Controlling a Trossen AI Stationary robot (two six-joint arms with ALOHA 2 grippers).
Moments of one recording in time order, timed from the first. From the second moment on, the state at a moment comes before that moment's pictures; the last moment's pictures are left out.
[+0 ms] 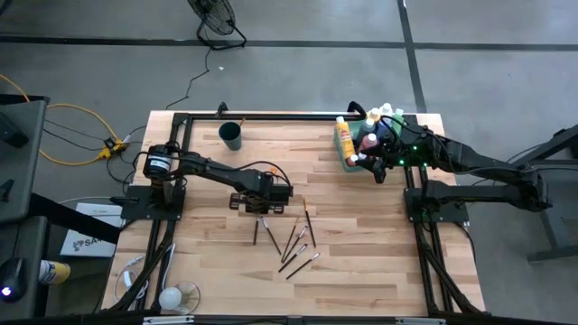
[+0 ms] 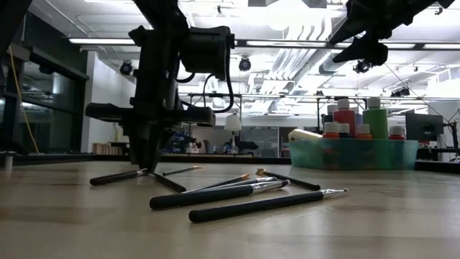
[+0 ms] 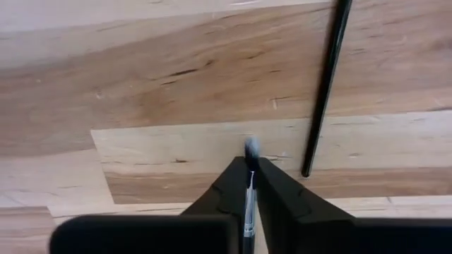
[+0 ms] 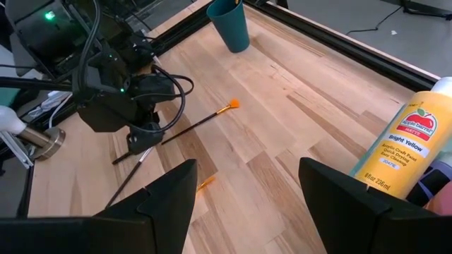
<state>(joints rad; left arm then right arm) -0.03 1.90 1.22 -0.86 0.03 -1.53 -0.33 0.73 0.75 -0.53 -0.06 0.41</state>
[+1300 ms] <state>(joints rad) 0.04 1.36 1.22 -1.02 -1.00 -1.22 -0.33 0.73 0.75 -0.45 0.00 0.42</state>
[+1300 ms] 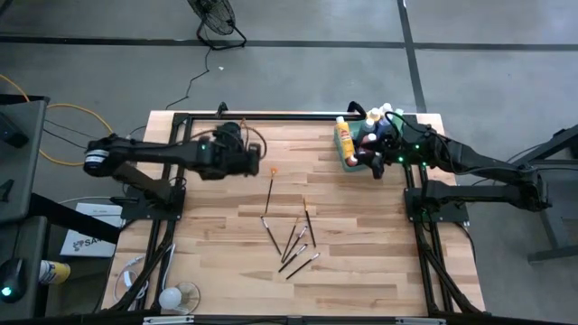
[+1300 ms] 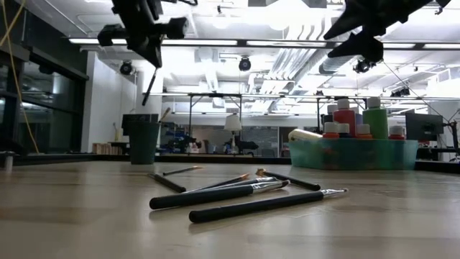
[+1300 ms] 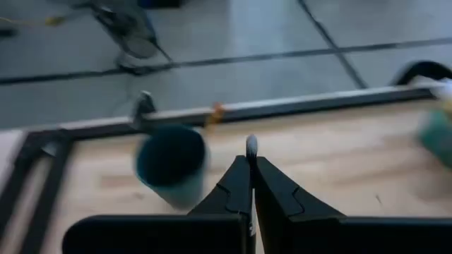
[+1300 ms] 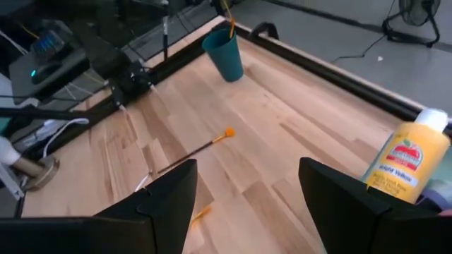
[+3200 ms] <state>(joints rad) 0.50 1.50 1.22 -0.81 -0.79 -0.72 -0.33 0.74 0.75 -0.41 0.07 0.47</state>
